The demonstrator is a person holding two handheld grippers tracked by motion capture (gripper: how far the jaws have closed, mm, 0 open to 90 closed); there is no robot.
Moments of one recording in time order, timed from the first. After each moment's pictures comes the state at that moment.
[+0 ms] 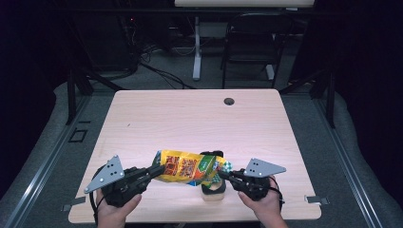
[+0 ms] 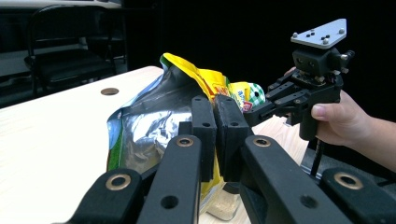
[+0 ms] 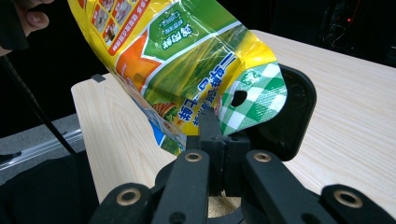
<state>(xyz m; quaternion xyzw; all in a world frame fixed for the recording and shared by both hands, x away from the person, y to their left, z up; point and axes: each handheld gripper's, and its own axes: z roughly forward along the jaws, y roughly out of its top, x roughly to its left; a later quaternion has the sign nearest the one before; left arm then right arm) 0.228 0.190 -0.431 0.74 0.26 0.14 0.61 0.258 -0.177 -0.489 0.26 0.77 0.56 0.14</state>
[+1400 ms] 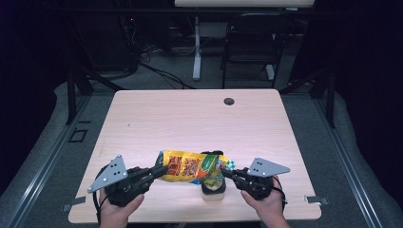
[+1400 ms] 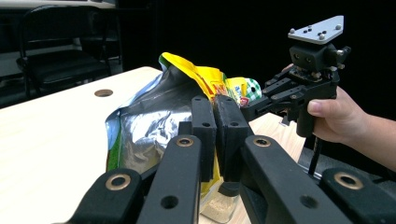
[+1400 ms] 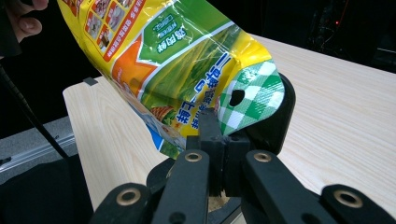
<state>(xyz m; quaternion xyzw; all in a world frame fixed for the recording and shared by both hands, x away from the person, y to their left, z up) 0.230 0.184 -0.433 0.74 0.25 0.14 0.61 0.257 -0.184 -0.487 0.27 0.77 0.56 0.15</state>
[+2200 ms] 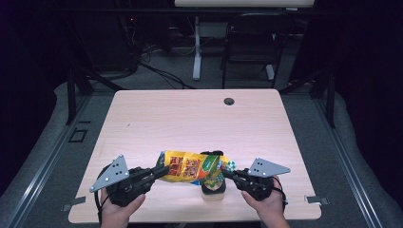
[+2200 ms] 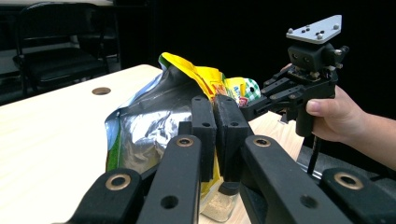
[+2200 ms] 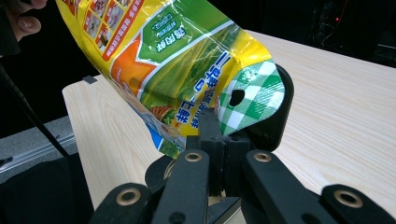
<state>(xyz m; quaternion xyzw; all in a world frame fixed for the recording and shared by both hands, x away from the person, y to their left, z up) 0.231 0.182 -0.434 0.74 0.25 0.13 0.61 0.258 -0.186 -0.491 0.28 0.77 0.56 0.15</state>
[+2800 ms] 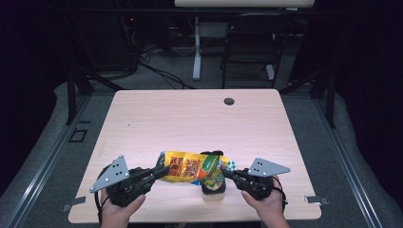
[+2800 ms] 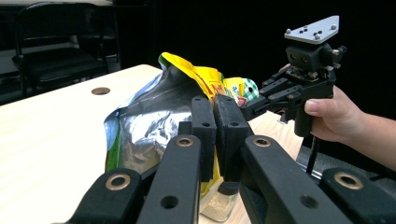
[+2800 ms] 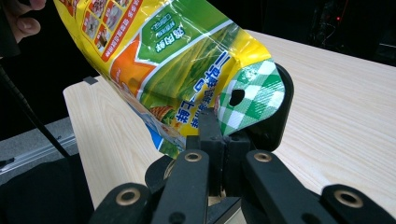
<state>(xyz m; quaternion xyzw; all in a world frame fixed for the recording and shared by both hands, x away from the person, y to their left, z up) 0.230 0.182 -0.434 0.74 0.25 0.13 0.61 0.259 -0.186 -0.491 0.28 0.77 0.56 0.14</state>
